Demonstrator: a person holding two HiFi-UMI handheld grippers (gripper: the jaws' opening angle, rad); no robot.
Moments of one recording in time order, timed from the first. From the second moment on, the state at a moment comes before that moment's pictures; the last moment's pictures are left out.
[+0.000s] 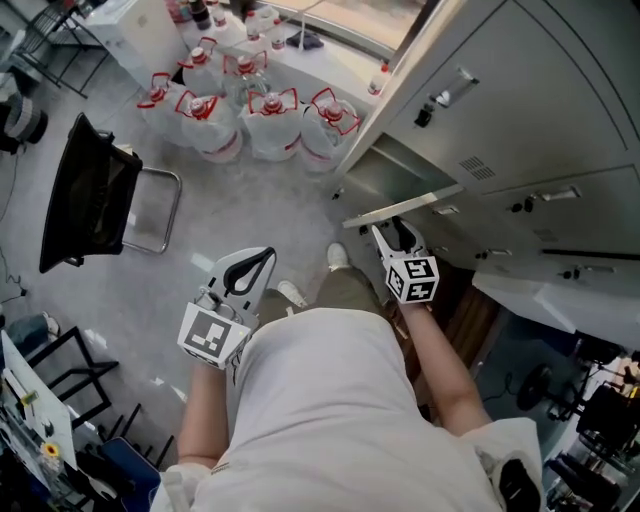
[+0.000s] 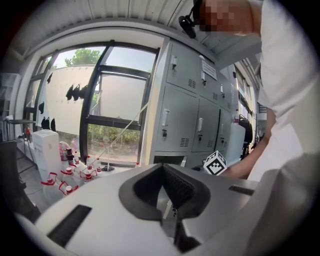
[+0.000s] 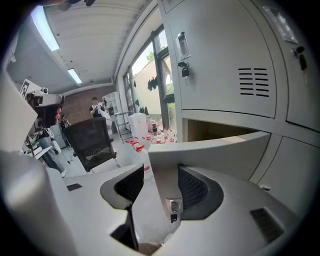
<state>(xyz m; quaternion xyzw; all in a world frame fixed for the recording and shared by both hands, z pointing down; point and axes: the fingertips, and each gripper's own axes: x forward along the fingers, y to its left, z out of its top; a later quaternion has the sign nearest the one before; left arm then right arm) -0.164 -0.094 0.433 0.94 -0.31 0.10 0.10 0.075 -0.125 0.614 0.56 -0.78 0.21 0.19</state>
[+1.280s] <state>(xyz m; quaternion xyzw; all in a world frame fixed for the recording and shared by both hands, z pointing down) -0.137 -0.145 0.434 0.87 -0.47 0.10 0.13 0.086 -0.259 0.631 0.43 -0.86 0.15 0.24</state>
